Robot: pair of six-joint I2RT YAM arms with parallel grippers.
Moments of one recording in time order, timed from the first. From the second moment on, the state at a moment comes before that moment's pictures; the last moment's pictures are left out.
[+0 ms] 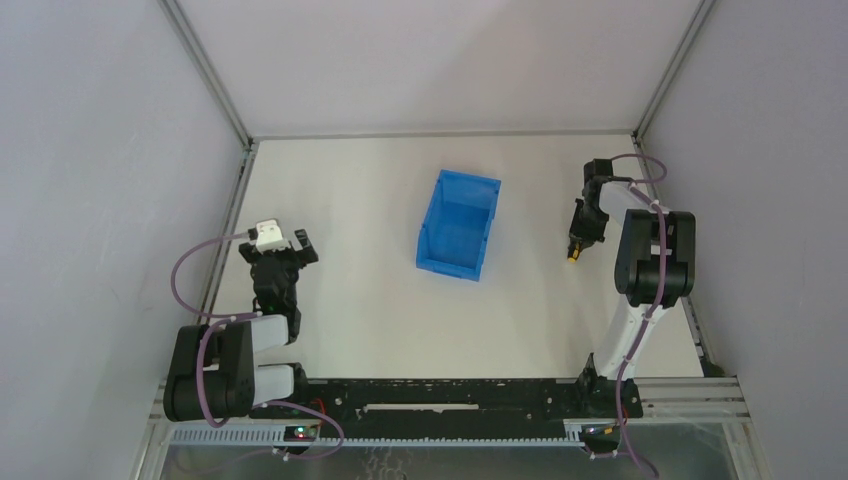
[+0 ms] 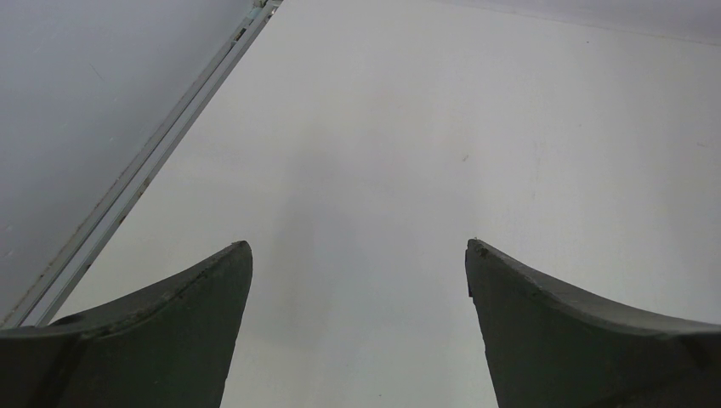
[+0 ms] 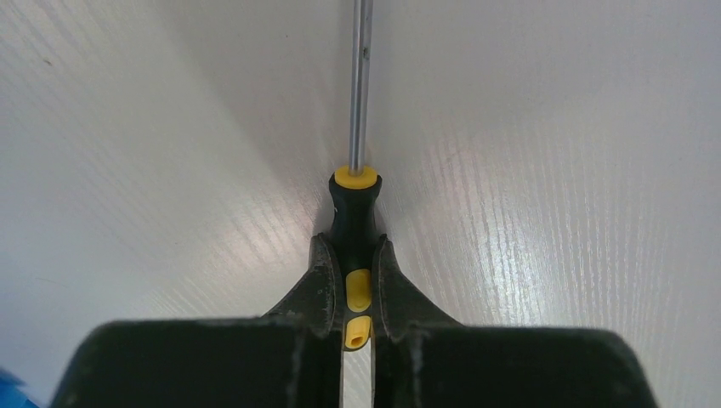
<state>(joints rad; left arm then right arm) 0.07 1.27 0.16 1.02 -0.17 -0.04 -0.08 1.92 1.30 -0.69 0.07 0.28</state>
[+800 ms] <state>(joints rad) 0.07 1.27 0.16 1.02 -0.17 -0.04 -0.06 1.71 1.31 -0.86 0.12 0.31</state>
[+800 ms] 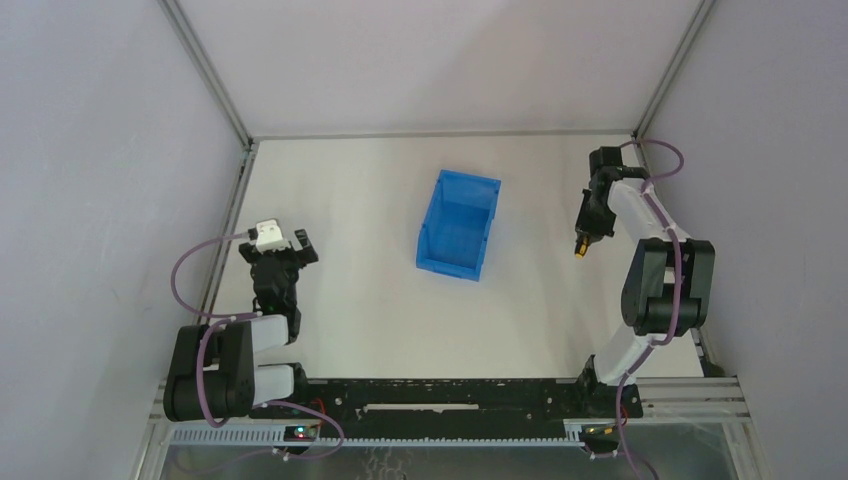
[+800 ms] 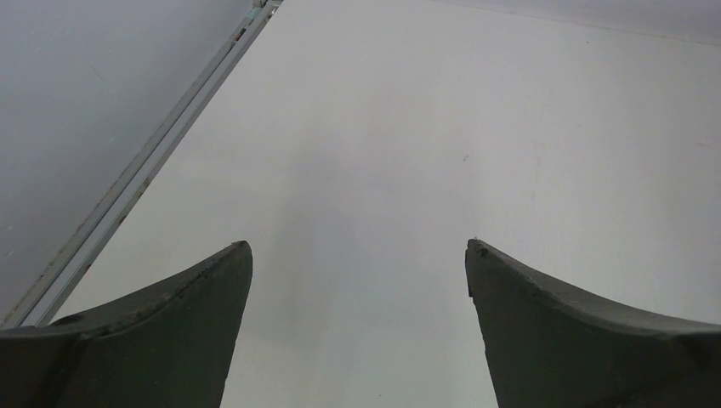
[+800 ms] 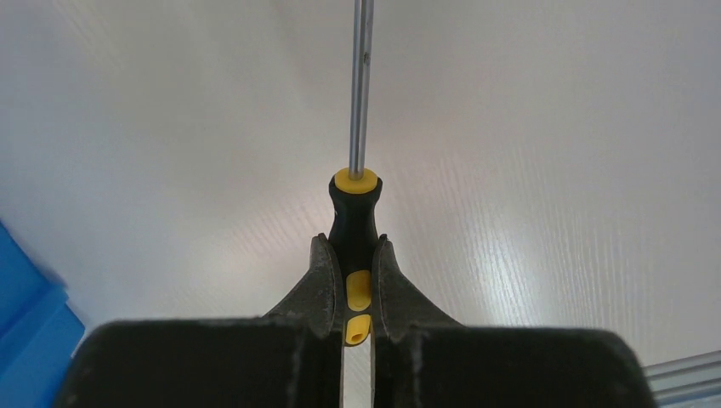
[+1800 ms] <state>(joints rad) 0.07 1.27 0.16 1.02 -0.17 -0.04 0.19 1.68 1.79 -1.15 0.17 0.47</state>
